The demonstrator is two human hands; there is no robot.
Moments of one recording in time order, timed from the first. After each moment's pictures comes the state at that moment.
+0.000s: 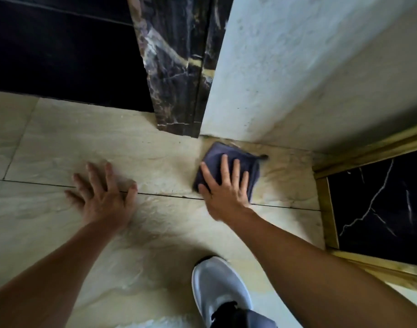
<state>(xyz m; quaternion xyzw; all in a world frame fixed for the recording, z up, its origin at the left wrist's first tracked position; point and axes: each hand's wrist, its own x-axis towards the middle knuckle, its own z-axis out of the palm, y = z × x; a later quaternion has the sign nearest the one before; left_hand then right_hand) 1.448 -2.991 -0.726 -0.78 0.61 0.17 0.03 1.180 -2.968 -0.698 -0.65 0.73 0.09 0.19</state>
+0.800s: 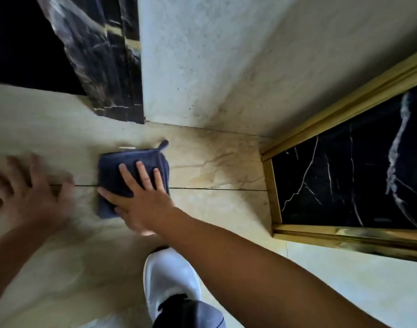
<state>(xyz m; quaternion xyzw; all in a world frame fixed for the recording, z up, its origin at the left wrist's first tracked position) 1.459 -2.984 -0.754 -0.75 0.62 0.21 -0.07 1.223 -2.934 -0.709 -0.80 0.56 0.10 0.20</state>
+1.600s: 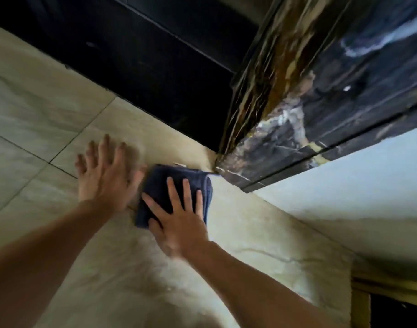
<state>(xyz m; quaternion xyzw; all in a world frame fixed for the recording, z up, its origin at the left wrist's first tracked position) 1.519 -3.069 -0.715 -0.81 0.58 0.12 -0.07 1.328 -3.035 -0.702 -0.86 0.47 0.06 0.20</state>
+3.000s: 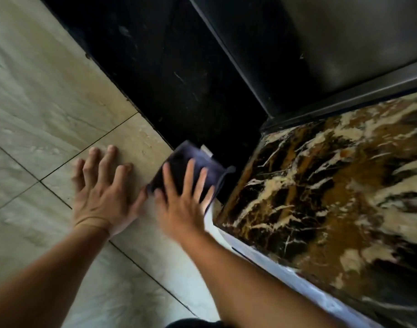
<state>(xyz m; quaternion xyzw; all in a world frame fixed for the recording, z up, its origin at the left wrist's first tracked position) 1.535 -3.108 -0.708 -0.84 0.51 0.17 -0.09 1.379 -3.170 -0.705 -0.82 0.54 0.11 0.18</state>
